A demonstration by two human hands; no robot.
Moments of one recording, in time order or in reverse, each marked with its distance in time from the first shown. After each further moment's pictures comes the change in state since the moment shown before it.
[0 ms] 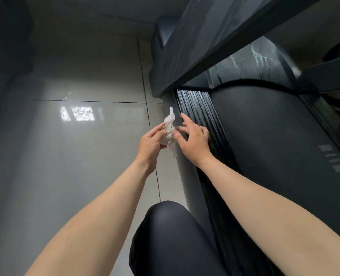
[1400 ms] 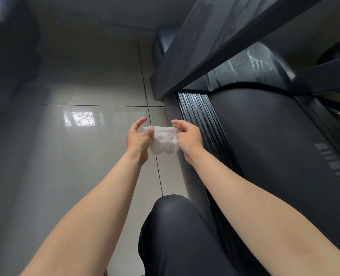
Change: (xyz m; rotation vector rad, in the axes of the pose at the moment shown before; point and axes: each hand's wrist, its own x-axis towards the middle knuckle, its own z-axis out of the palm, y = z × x) left_hand 0.010 0.023 -0.032 -0.004 0.231 -0.001; right_hand -0.009 -0.062 -0.001 0.690 0.065 0.379
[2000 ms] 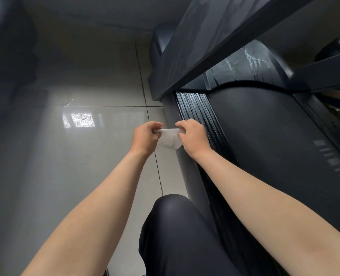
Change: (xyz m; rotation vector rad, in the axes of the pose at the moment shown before) left_hand 0.007 0.002 0.008 0.837 -0.172 0.440; right_hand 0.014 0.002 -0.026 -0.805 -0.035 -0.399
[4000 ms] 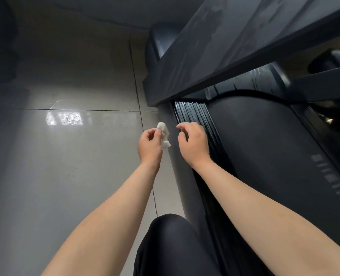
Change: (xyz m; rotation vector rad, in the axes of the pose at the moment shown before) left_hand 0.037 -0.002 0.055 -0.689 0.237 -0.353; right_hand 0.038 0.015 0.013 0.067 0.180 -0.038
